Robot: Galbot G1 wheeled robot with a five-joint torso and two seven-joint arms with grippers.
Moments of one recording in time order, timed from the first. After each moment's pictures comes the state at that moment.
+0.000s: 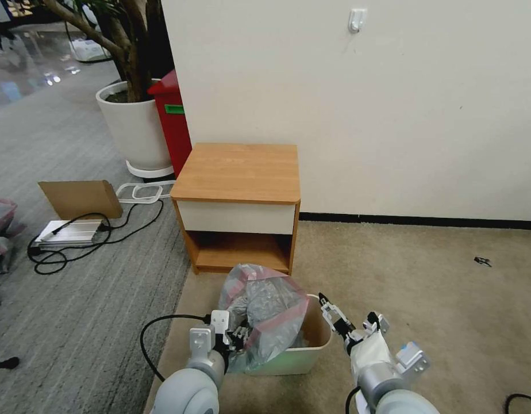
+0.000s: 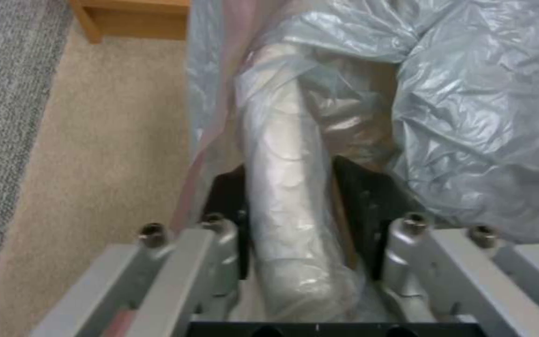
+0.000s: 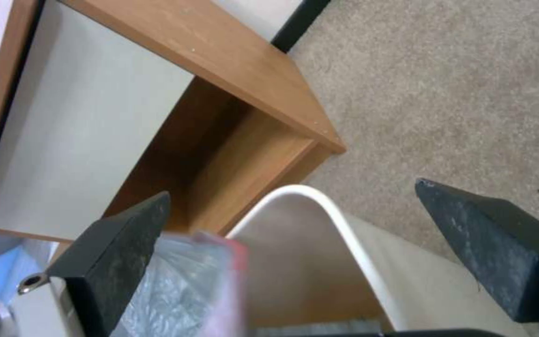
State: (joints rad) left arm 1.52 -1.27 -0.16 -2.12 -0.53 0.65 -0.48; right arm -1.68 1.32 0.31 2.21 1.07 -0.15 0.47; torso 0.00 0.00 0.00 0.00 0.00
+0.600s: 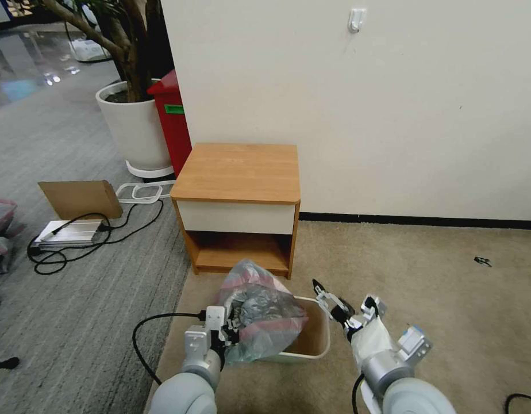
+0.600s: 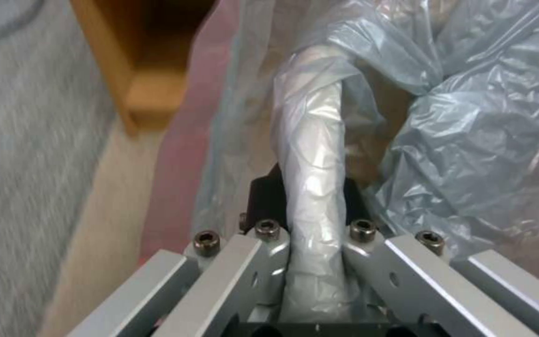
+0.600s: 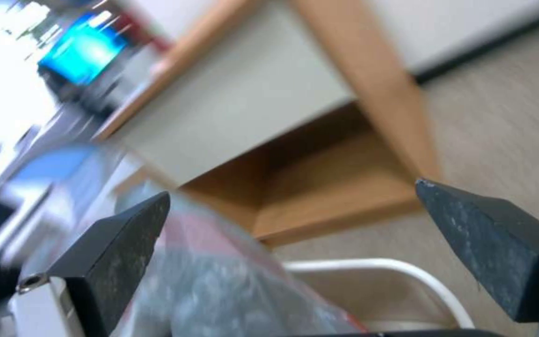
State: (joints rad) left arm 1.59 -1.25 -0.21 -2.18 -0.38 0.46 -0.37; right arm -1.63 1.24 0.36 2.26 0.83 -0.30 0.10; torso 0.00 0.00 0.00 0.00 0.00
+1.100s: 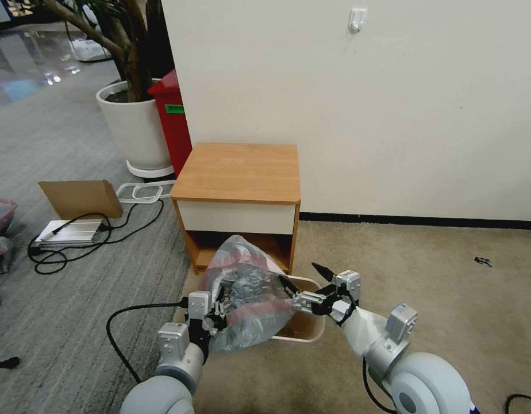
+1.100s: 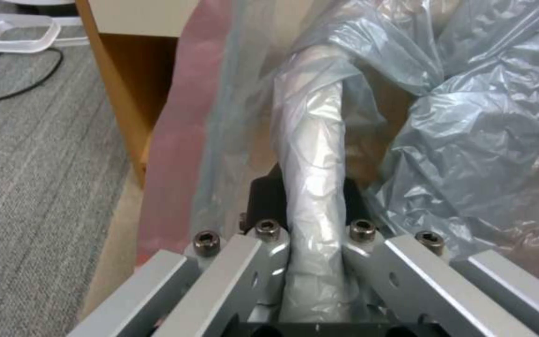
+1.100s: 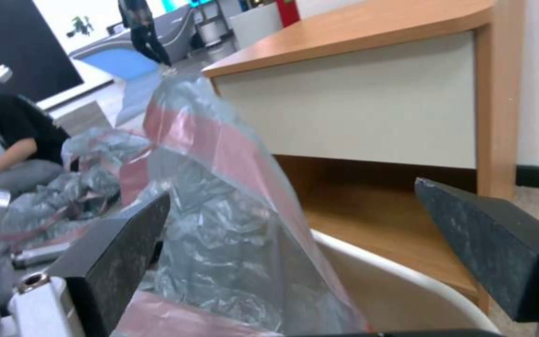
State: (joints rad) left arm 1.64 -1.24 -0.29 -2.28 -0.37 0.43 -0.30; right arm -1.53 1.18 0.32 2.23 0.47 -0.30 -0.21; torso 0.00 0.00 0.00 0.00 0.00
